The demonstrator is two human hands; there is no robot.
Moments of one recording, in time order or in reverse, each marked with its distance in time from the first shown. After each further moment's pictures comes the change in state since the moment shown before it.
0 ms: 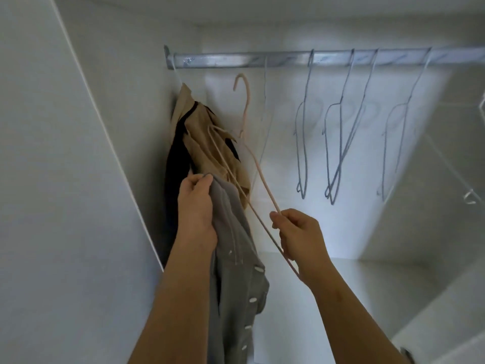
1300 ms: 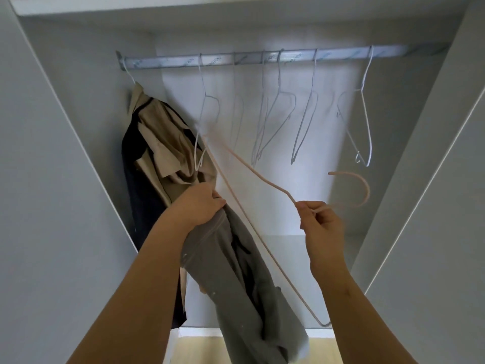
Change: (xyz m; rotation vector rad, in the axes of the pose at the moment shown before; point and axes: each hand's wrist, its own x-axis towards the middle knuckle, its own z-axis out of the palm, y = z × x) left_hand -0.143 -0.017 0.041 1.209 -0.503 0.225; right_hand -0.126 0.022 -0.157 0.143 0.401 -0.122
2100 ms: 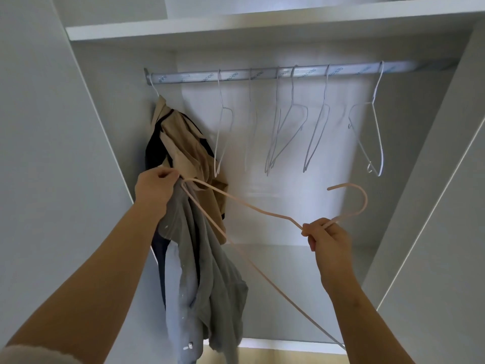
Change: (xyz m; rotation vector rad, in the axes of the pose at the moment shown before) left_hand 0.013 -0.068 -0.053 -0.511 0.643 -0.148; right_hand -0.017 -0.003 -0.002 -0.026 -0.065 0.123
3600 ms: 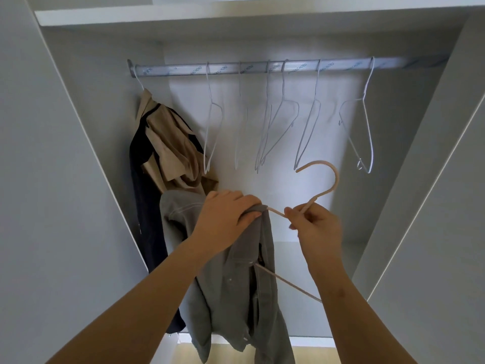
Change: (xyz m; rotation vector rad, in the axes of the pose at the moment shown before) left_hand -0.095 0.018 0.065 0.563 -0.421 0.957; right_hand 0.007 -0.021 0.012 -0.150 0.051 -0.148
